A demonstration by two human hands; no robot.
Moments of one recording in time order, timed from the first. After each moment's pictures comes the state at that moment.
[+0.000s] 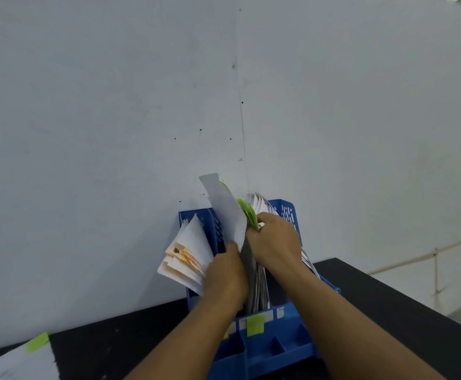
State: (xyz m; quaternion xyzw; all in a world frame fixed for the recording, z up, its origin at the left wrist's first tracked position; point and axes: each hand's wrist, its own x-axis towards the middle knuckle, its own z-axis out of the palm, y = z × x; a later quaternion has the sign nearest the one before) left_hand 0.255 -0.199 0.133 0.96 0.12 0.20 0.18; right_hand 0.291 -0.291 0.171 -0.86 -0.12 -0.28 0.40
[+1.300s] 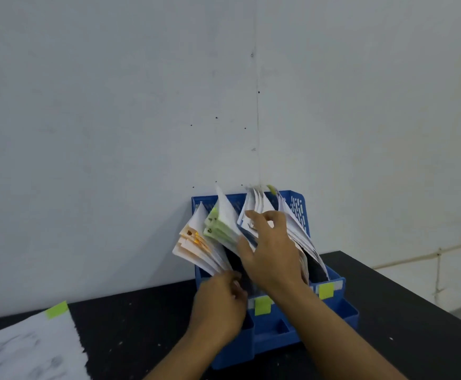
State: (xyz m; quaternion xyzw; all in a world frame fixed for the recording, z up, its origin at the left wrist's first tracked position) left_hand 0.181 -0.170 0.087 0.91 0.06 0.22 0.36; right_hand 0.246 -0.276 0.133 -0.83 -0.25 -0.35 0.35
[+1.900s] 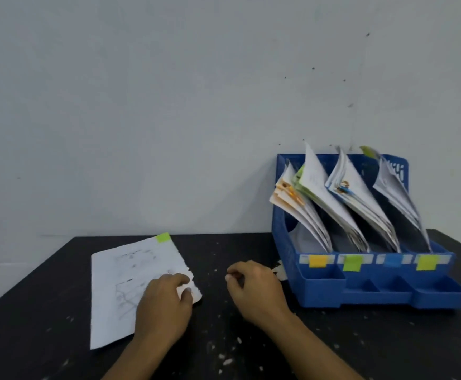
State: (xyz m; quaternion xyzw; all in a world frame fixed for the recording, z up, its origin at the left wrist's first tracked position) left_hand 0.030 0.006 0.001 0.88 0.32 0.28 0.21; right_hand 0.150 -0.135 0.009 -0.85 -0.39 -0.09 0.35
